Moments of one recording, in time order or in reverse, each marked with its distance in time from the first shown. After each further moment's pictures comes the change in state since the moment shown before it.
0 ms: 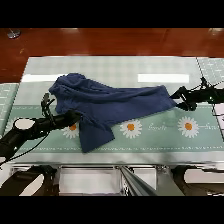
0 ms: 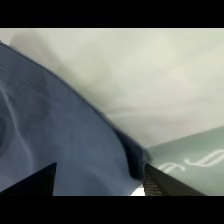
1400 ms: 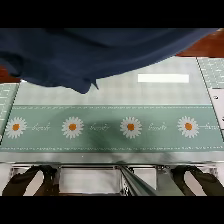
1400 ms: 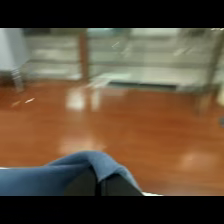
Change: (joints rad) left arm 0.296 0.154 1.503 0.623 -0.459 -0.225; right arm 0.148 0.723 0.941 -0.142 0.230 -0.123
